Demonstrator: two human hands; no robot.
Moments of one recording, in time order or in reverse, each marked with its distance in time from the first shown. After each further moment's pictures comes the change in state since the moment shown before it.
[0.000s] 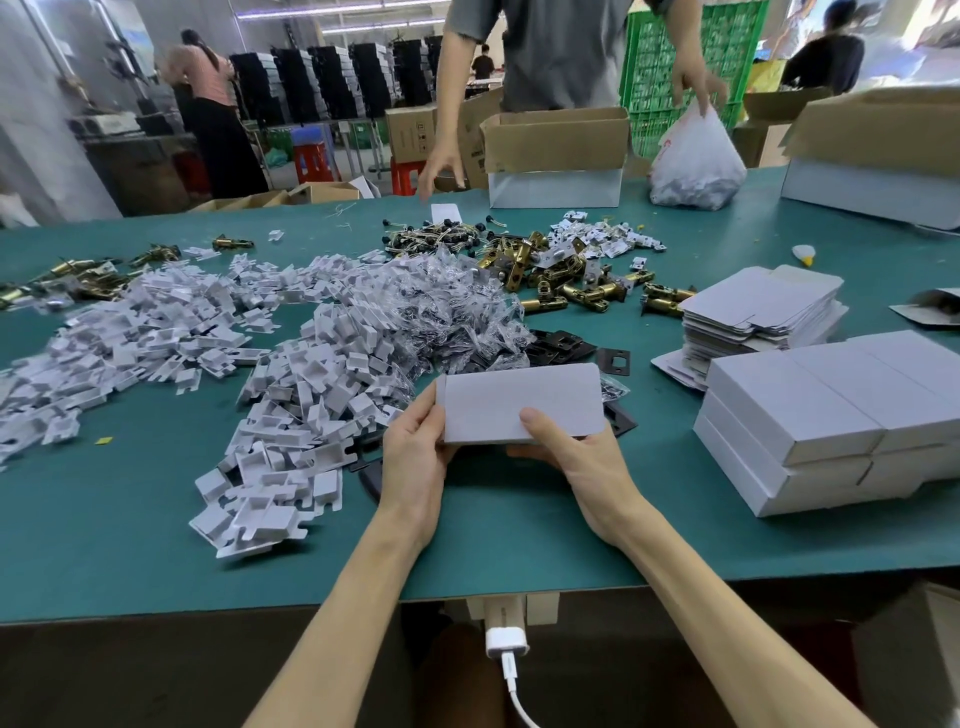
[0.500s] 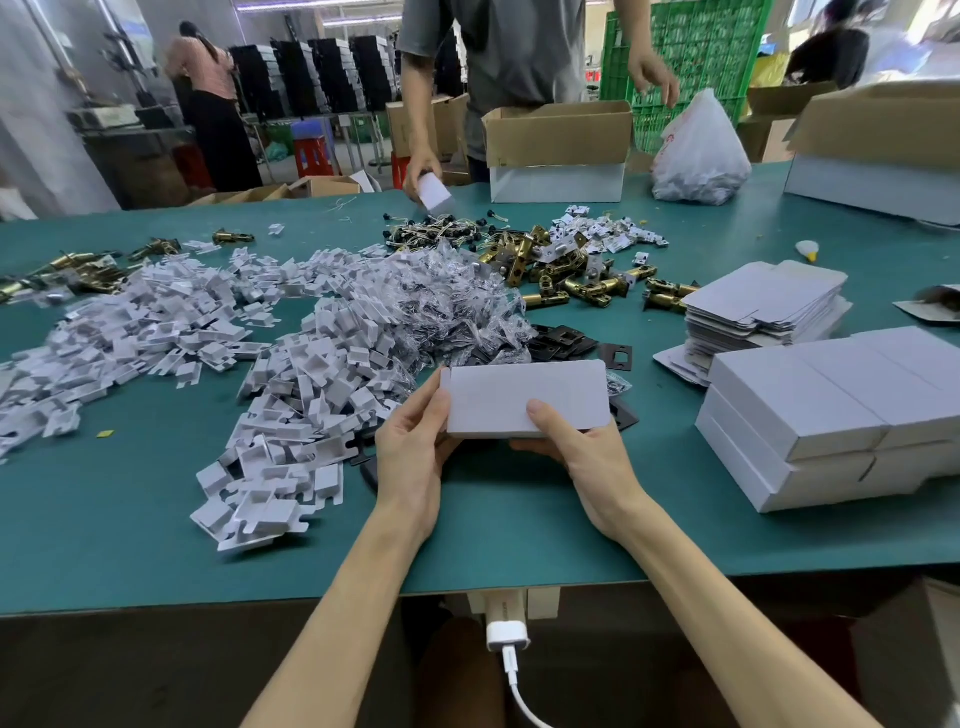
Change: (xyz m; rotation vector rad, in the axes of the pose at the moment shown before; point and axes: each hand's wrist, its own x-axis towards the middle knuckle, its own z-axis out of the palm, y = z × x) left_hand -0.002 0.003 0.000 -0.071 0.117 -0.021; right_hand 0.002 0.001 -0.001 0.015 0.039 0.020
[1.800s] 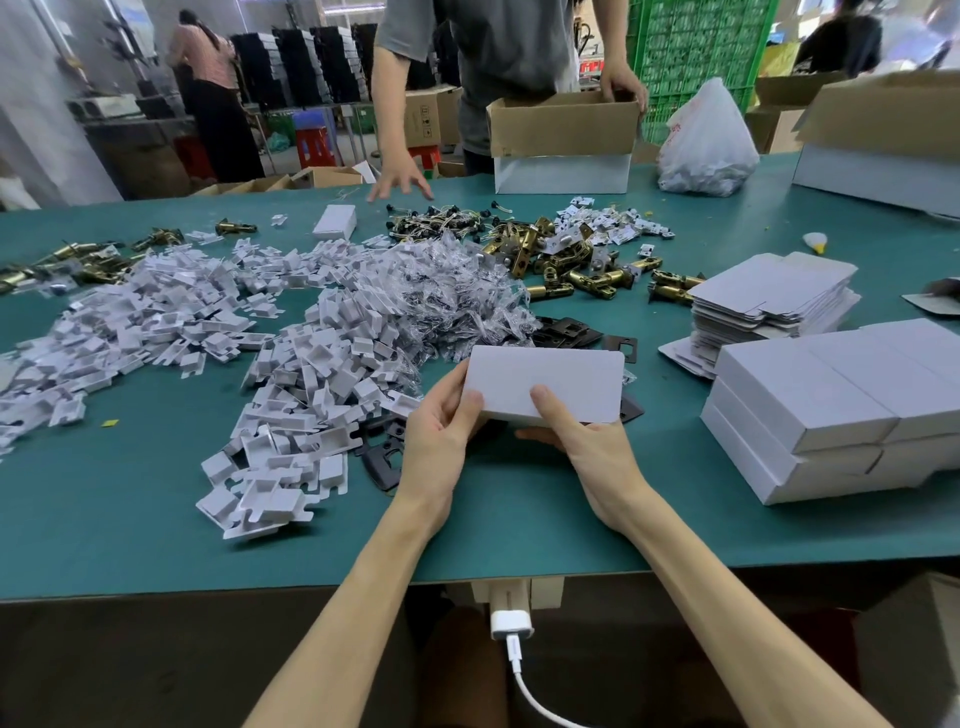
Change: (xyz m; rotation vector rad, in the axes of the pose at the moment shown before) left_hand 0.000 -0.013 0.002 0.304 -0.196 0.128; right_hand -0.002 -0.002 0.004 -0.030 0.007 -0.028
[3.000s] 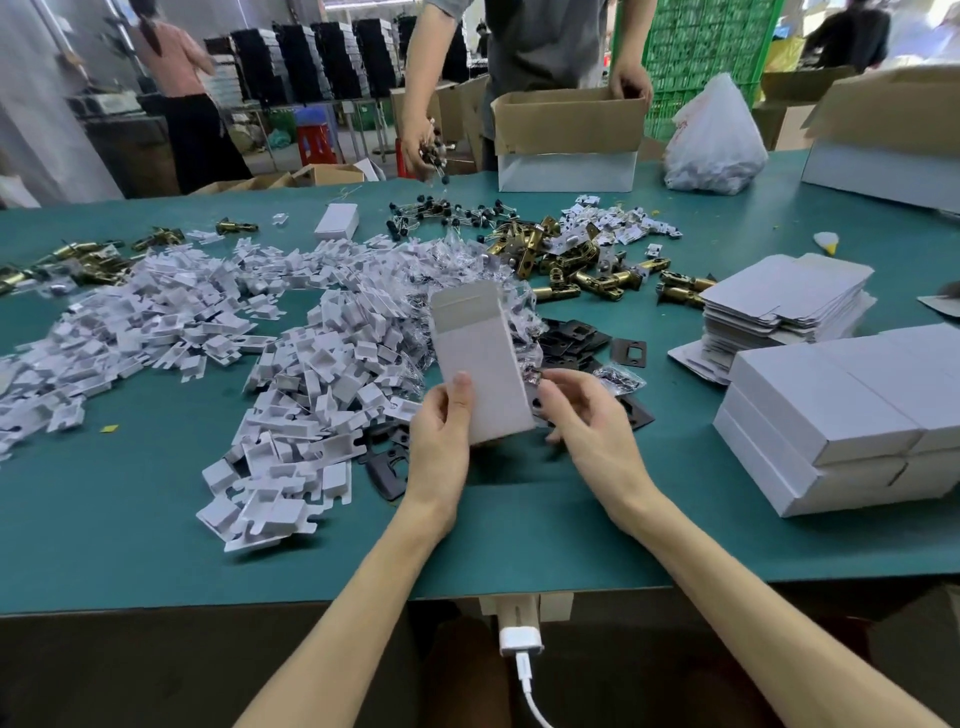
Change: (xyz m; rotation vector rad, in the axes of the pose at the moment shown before) left_hand 0.007 0.001 0.002 0.077 0.115 -0.018; right_hand 0.011 -0.006 0.001 -0.477 0.006 -0.101
